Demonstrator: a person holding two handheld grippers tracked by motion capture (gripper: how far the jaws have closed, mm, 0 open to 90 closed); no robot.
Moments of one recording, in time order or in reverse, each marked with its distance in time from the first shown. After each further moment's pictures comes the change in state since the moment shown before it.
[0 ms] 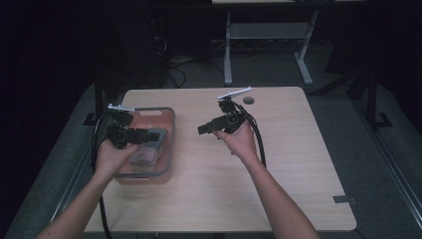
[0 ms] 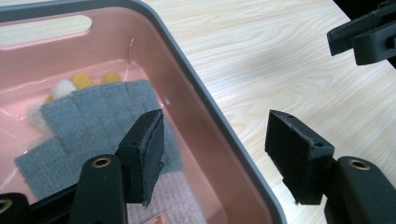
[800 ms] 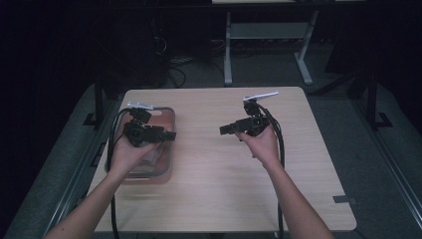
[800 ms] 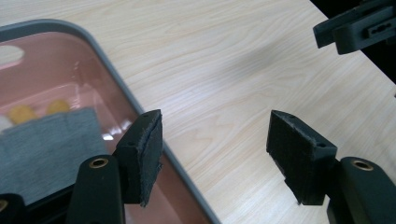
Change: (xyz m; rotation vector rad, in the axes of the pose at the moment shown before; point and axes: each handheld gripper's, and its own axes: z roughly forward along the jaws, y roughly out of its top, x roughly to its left) left arm -0.040 0.016 0.020 0.013 -0.049 0.090; right arm -0.032 -0.025 -0.048 -0.062 -0.041 0.074
